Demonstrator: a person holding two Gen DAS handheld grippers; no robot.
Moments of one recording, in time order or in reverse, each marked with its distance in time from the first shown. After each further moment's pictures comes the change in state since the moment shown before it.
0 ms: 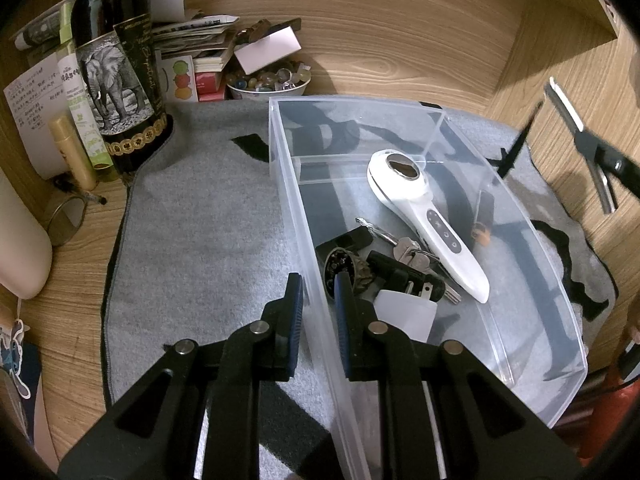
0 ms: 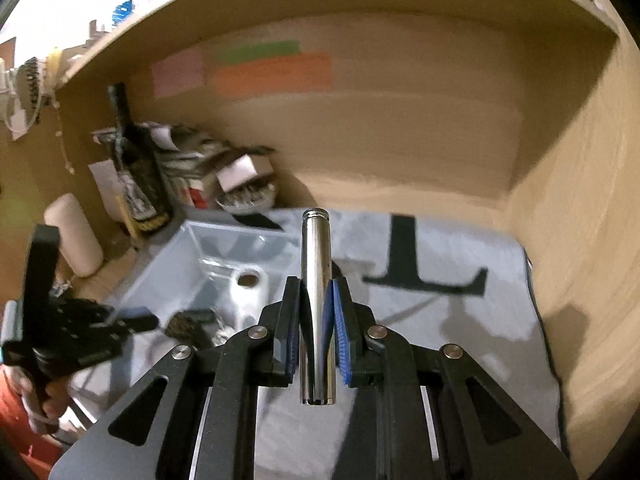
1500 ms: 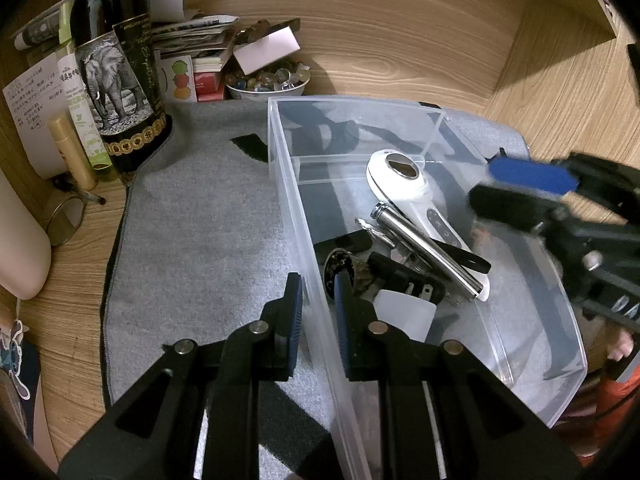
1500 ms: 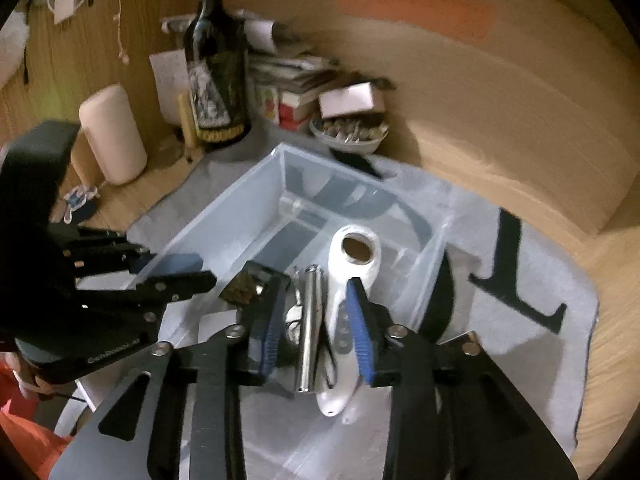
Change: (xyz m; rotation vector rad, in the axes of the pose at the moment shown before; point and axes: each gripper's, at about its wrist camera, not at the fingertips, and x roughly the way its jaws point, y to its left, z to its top) left arm 0.000 0.000 0.000 -0.001 0.000 -0.001; right arm 0.057 0.066 -0.004 -0.246 0.233 0.127
